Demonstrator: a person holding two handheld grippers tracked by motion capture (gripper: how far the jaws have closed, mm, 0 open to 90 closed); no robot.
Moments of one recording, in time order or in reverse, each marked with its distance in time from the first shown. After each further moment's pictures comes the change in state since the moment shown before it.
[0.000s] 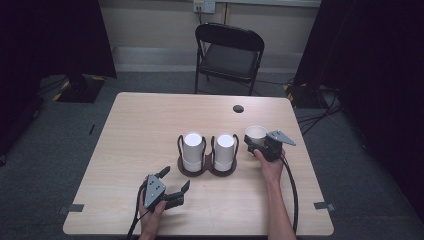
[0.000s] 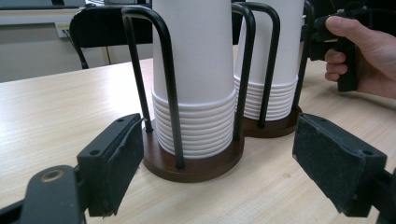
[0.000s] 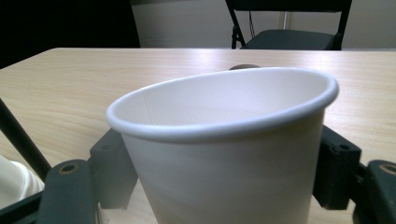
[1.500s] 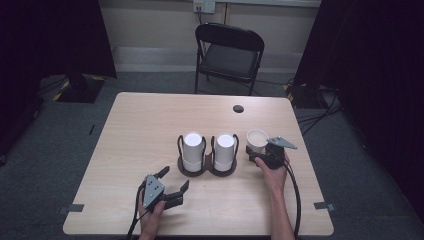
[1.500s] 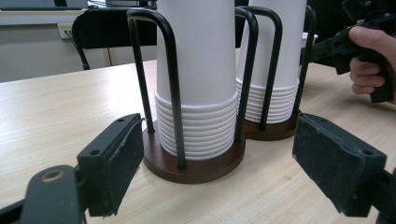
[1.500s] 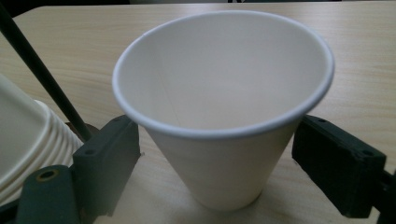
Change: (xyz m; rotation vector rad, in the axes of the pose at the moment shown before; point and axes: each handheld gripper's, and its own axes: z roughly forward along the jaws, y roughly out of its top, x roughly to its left) left arm 0.000 0.000 -0.001 -0.009 0.009 -0.004; right arm 0.006 -0.007 -0.026 0.154 -0.032 0.010
